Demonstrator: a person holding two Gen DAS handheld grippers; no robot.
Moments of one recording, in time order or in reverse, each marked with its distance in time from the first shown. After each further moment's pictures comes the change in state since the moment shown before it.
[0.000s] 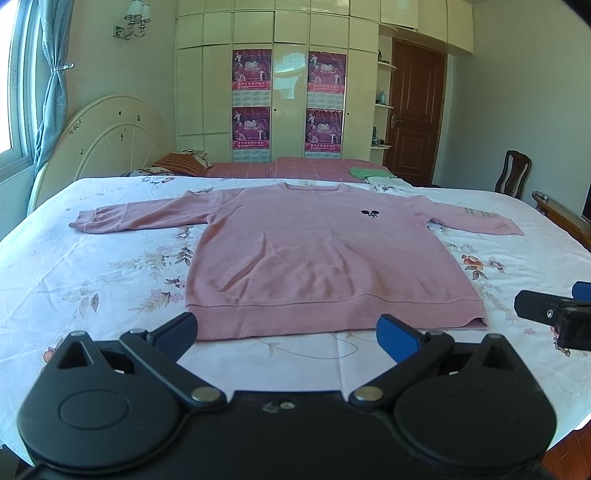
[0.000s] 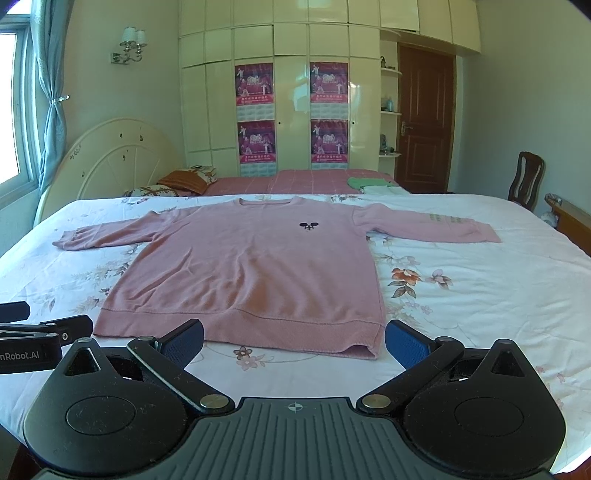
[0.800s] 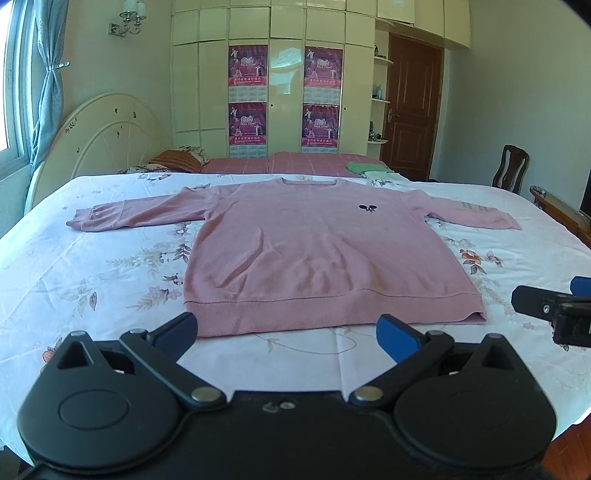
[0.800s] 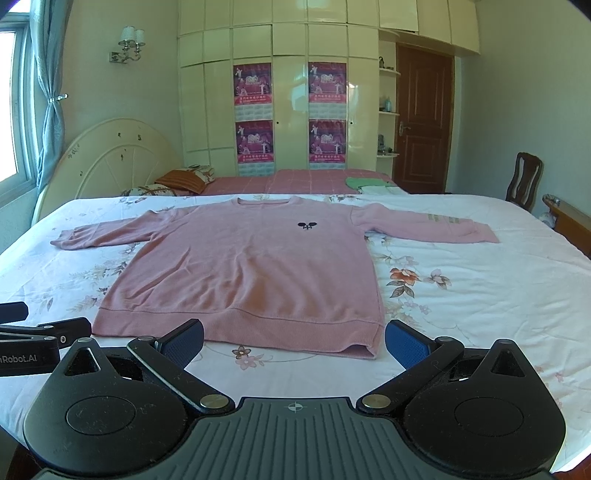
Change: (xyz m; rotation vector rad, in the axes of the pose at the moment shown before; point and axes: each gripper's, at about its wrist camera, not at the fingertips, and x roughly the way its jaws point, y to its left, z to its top) left arm 0.001 0.000 0.001 0.012 0.021 -0.010; right arm -0.001 -0.001 -0.002 0.002 -0.001 -0.008
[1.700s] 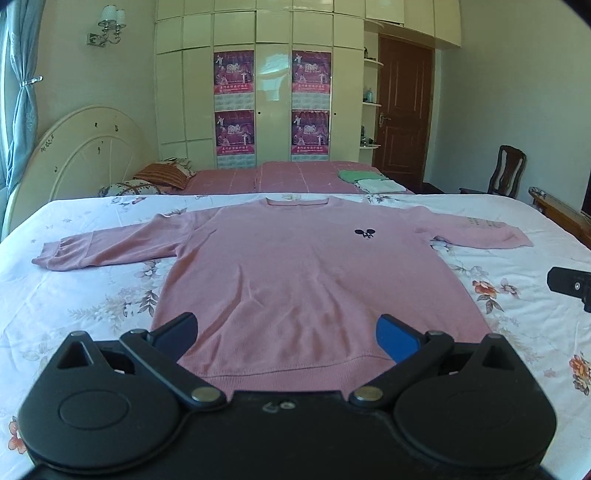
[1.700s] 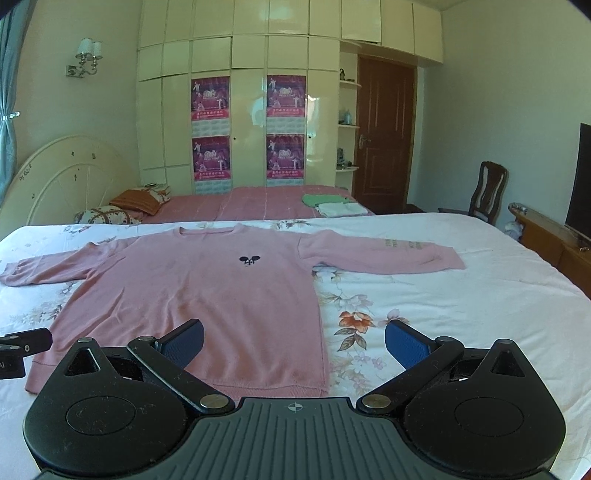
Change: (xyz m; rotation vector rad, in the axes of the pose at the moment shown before) left arm 0.089 -0.024 0.063 0.030 -0.020 -0.004; right arm 0.061 -0.057 0.054 0.029 -0.054 -0.133
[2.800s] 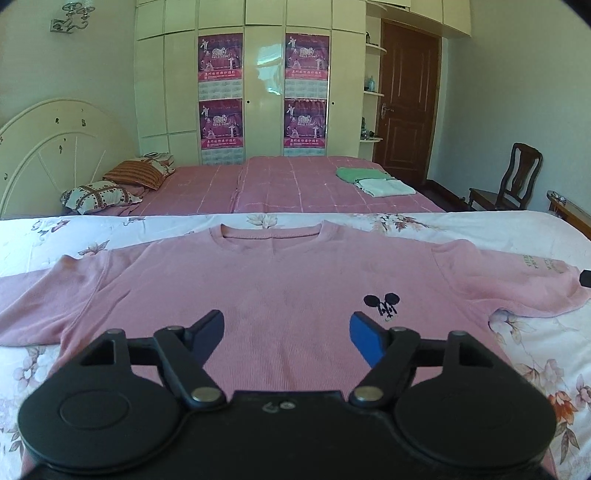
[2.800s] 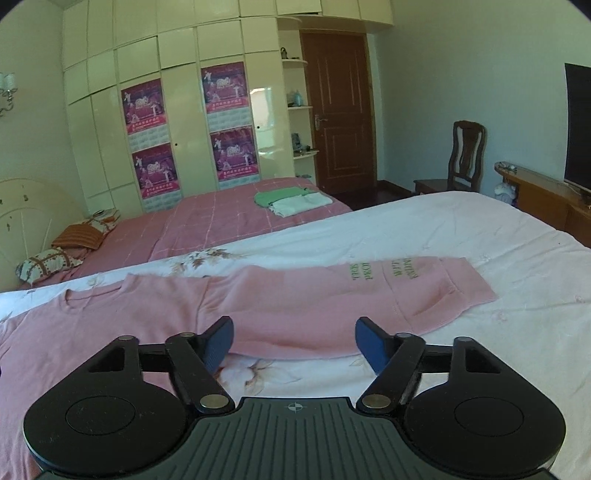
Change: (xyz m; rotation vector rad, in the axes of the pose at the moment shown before) left arm 0.258 -0.052 0.100 0.004 0.026 -0.019; right arm 0.271 -0.150 0.085 0.197 0.031 -0.063
